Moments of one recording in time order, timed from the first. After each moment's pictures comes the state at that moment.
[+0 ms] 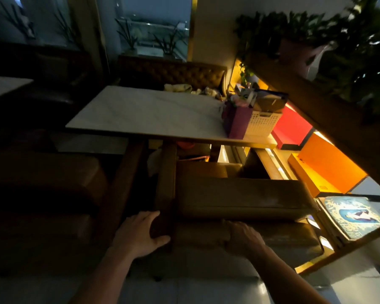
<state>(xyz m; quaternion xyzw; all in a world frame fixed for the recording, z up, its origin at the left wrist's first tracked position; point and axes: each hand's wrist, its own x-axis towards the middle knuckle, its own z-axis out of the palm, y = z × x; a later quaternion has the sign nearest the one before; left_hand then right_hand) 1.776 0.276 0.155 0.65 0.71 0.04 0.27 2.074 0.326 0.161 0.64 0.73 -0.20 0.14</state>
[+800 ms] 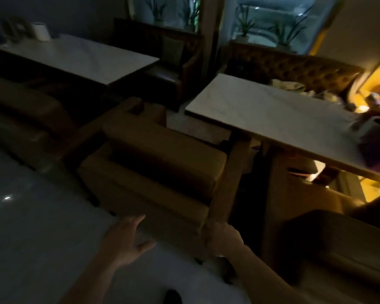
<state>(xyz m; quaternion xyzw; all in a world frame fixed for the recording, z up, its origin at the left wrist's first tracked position) 1.408 0.115 0.104 0.46 0.85 0.08 0.24 1.629 0.298 0.107 0.43 0.84 -0.24 0.20</state>
